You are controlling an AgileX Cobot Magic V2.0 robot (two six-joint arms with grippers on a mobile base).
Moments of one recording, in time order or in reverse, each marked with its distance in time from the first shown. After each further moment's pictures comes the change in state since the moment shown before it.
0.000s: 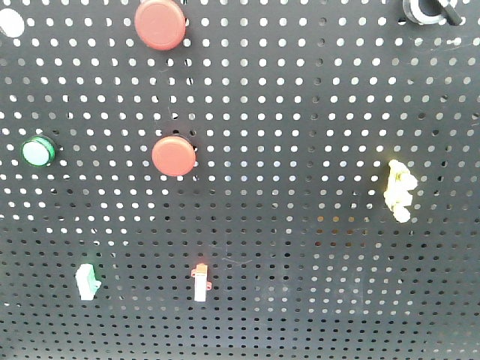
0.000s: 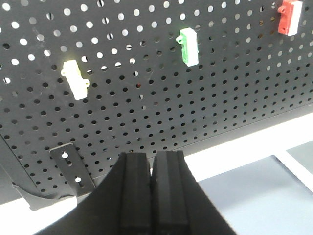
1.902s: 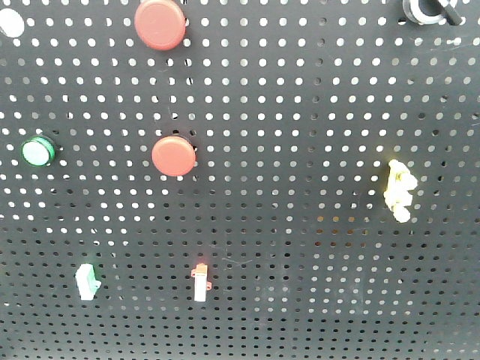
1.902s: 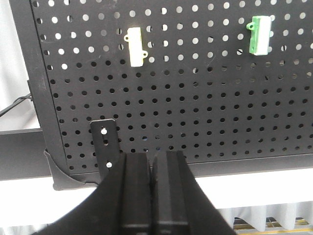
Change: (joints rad) left arm 0.337 -0.221 0.418 -0.297 -0.460 0.174; right arm 0.000 0.000 0.013 0.003 -0.011 -0.001
